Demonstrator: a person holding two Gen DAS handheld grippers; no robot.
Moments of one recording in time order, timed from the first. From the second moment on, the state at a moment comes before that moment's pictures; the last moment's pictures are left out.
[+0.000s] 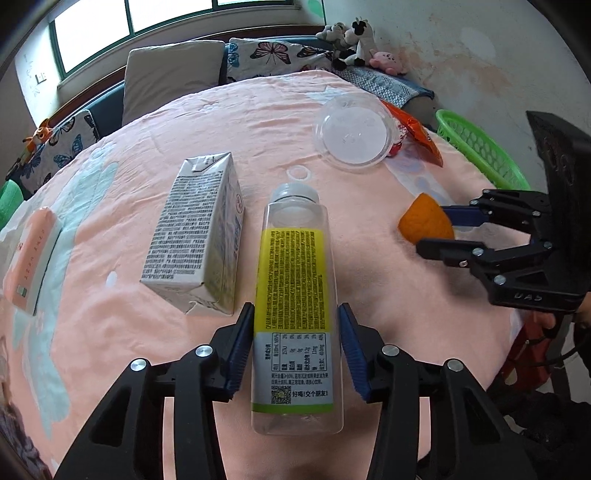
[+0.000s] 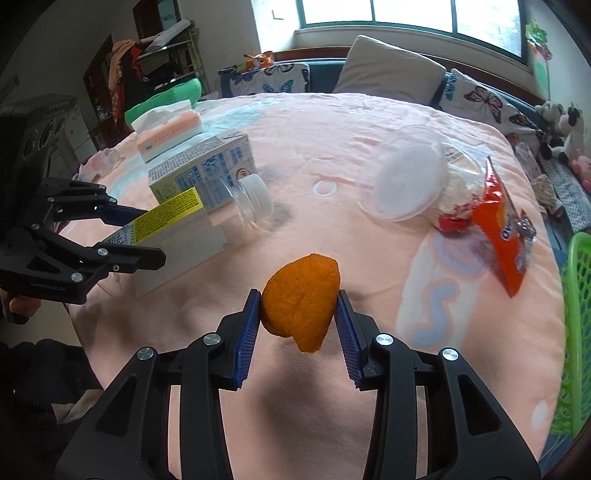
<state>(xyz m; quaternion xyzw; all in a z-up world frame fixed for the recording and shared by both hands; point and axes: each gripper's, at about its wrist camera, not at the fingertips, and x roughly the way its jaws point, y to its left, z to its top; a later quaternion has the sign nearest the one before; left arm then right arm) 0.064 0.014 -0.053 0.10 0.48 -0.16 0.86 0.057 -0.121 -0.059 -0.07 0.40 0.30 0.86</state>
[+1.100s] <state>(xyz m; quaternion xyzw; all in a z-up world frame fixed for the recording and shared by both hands) 0.117 -0.152 0.028 0.13 0.43 -0.26 0.86 0.052 -0.300 -0.016 0.00 0.38 0.15 0.91</state>
